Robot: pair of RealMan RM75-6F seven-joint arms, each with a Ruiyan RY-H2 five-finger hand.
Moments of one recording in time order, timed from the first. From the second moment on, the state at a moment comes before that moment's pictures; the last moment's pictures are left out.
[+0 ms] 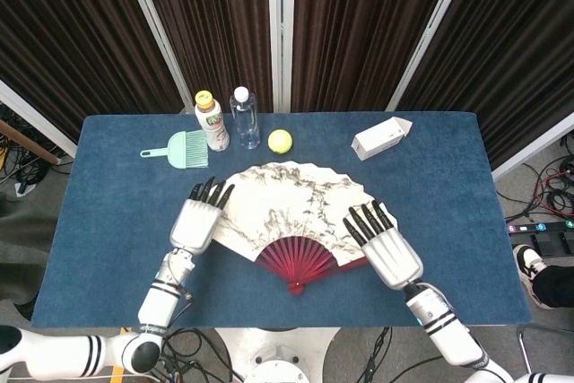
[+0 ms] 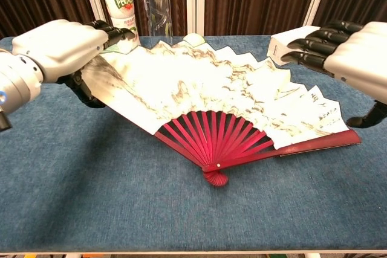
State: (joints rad) left arm -0.64 -1.66 -0.15 -1.67 1.06 1.26 0.88; right arm 0.52 -1.31 -0.04 -1.84 -1.39 1.21 -0.98
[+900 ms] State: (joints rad) left arm -0.60 -1.46 -0.20 -1.52 1.12 1.10 0.28; right arm 0.44 -1.13 0.01 -1.78 -1.39 1.24 -0.46
